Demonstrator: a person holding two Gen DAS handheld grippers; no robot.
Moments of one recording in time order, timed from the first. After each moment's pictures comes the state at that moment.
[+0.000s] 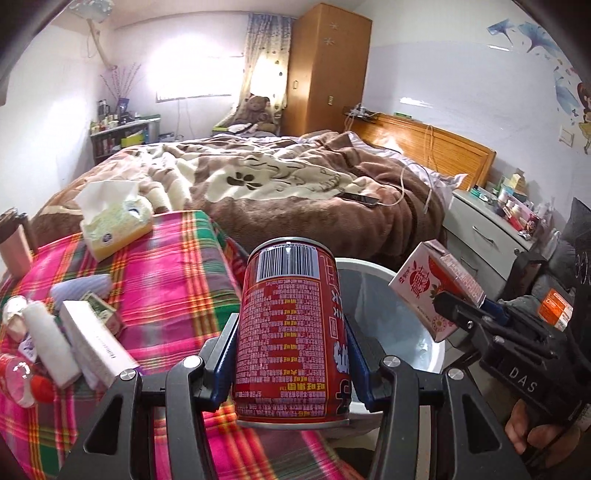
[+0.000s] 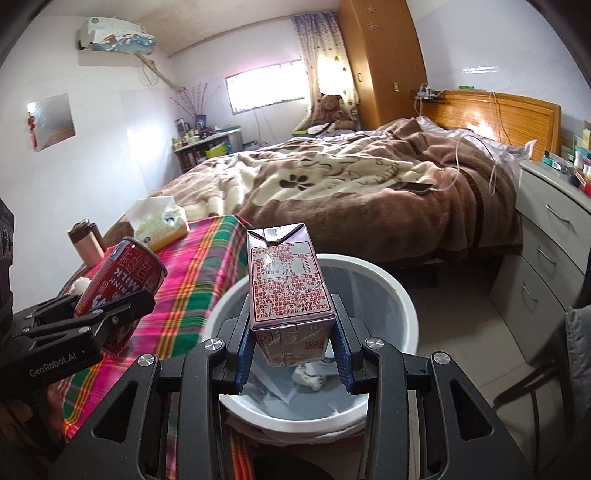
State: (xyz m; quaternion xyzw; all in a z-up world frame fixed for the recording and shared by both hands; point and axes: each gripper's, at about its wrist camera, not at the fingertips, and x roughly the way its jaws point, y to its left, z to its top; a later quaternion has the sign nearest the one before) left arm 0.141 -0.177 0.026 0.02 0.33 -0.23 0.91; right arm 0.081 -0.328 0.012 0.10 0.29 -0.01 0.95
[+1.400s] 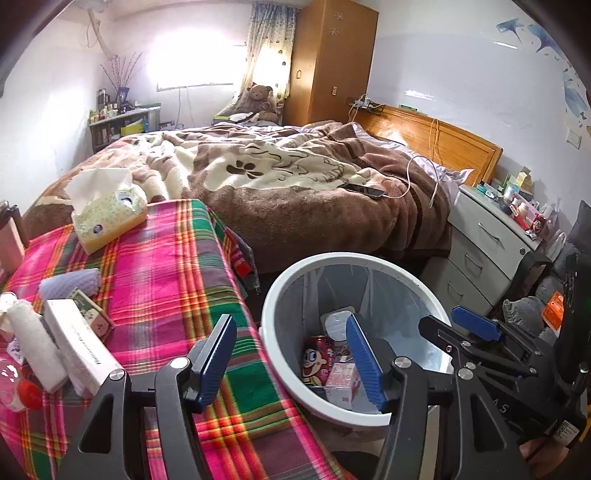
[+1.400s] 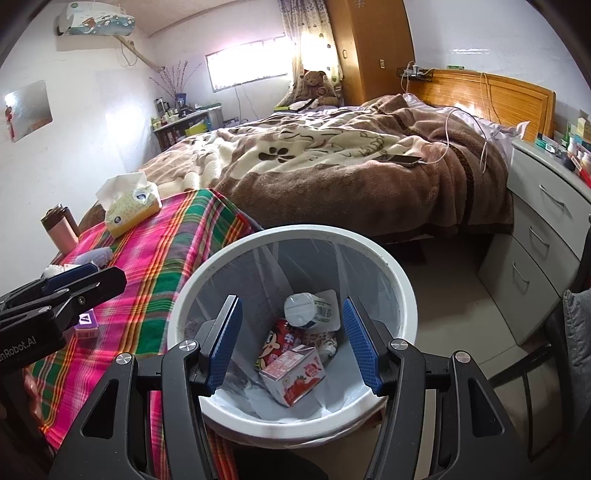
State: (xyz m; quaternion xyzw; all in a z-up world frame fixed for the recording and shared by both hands) left arm 0.161 -0.175 0.014 0.02 0.35 -0.22 0.91; right arm 0.092 -0.332 -0.005 0.10 0.33 -0.03 0.94
